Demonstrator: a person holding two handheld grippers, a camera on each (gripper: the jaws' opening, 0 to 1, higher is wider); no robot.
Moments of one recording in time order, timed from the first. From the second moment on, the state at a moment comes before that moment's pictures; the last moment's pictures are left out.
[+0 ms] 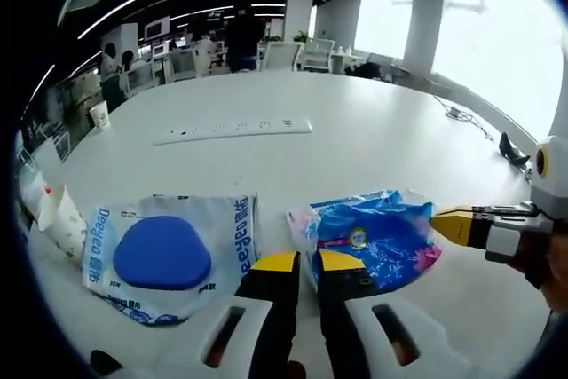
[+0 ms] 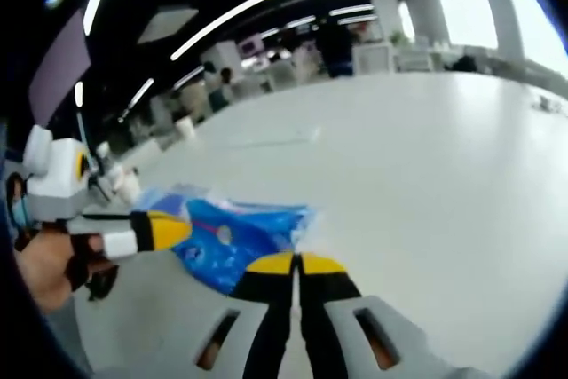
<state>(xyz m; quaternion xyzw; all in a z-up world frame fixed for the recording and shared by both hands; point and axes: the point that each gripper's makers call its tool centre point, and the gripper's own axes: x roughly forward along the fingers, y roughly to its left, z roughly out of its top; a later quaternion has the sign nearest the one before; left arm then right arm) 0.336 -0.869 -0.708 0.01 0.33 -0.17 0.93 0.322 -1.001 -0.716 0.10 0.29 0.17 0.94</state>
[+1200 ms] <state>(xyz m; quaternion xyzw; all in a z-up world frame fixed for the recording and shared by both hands) 0.327 -0.873 -0.689 -0.02 0.30 -0.22 0.93 0.324 -0.986 -0.700 0.08 0.25 0.19 0.95</state>
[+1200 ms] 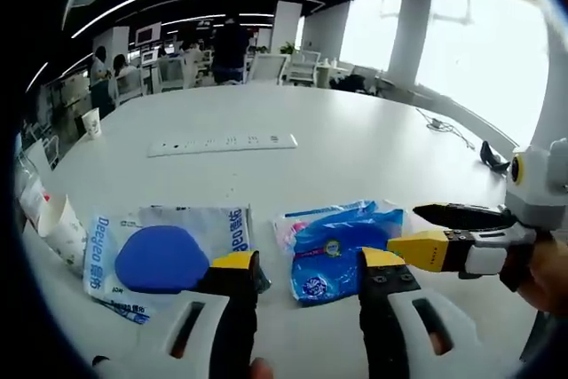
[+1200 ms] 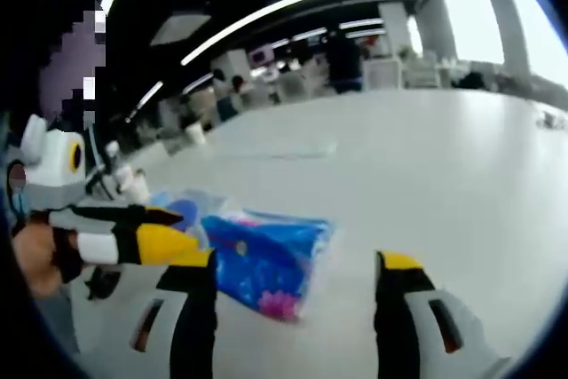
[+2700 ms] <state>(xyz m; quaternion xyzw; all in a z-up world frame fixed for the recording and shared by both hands) 0.266 -0.760 -0.650 0.01 0.28 -0.22 0.93 0.263 -0.950 -0.643 0.07 0.22 0.18 0.96</state>
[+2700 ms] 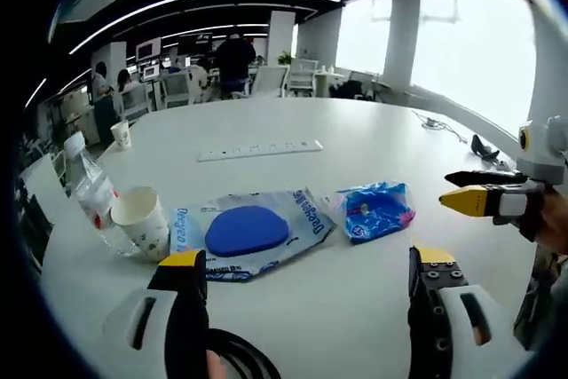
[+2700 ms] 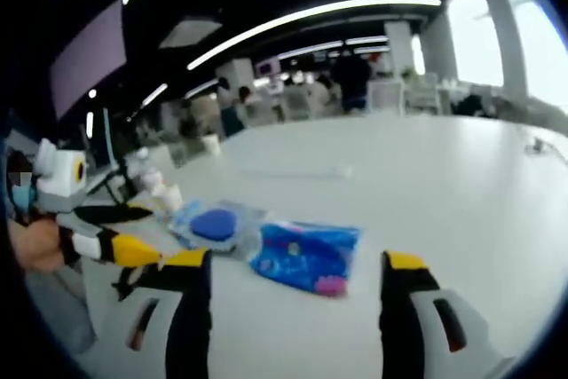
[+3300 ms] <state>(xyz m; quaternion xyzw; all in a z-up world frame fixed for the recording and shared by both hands) 0.238 -0.640 -0.641 0.01 0.28 -0.19 0.94 0.232 -0.859 -0.631 0.06 0.22 0.18 0.96</state>
